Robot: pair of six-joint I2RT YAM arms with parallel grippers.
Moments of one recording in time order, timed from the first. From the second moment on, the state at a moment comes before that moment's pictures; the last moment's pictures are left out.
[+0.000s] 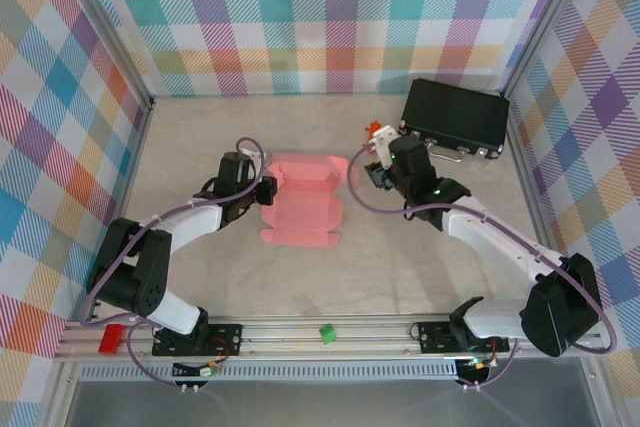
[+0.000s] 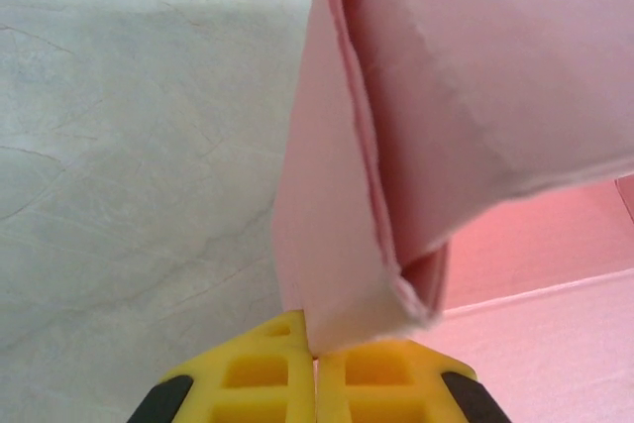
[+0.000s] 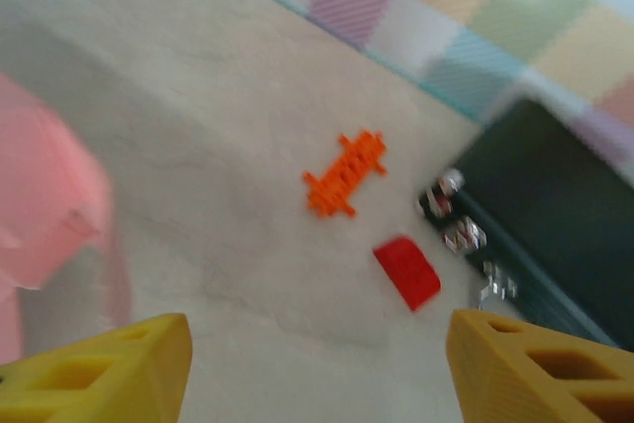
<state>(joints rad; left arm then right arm) -0.33 1.51 0.76 0.06 0.18 -0.21 0.57 1.28 0.97 -0.28 0.29 -0.17</state>
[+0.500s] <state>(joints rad) -0.42 1.54 0.76 -0.02 0.08 -0.21 0.46 1.50 0.98 -0.40 0.04 -0.03</state>
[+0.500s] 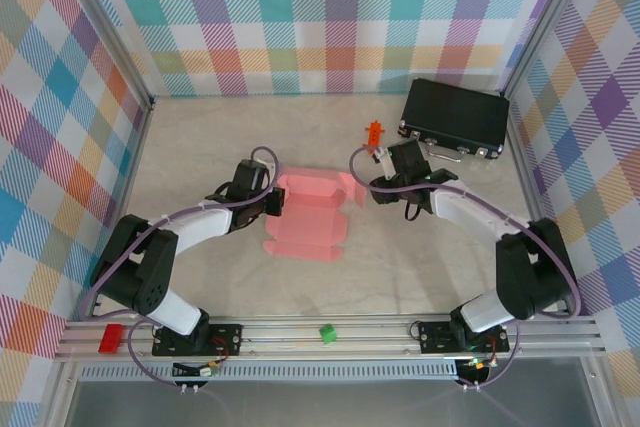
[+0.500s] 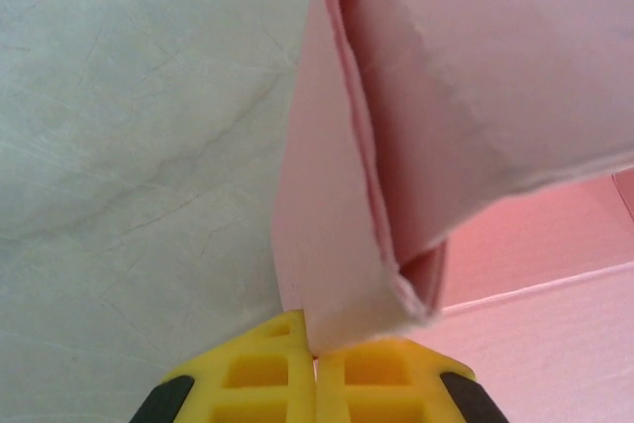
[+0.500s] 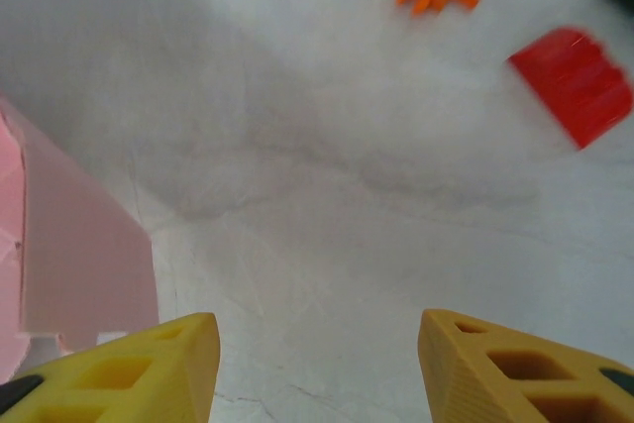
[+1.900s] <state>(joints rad) -0.43 1.59 0.76 0.02 0.03 -0.23 0.48 1.75 1.12 -0.35 -0.41 -0.23</state>
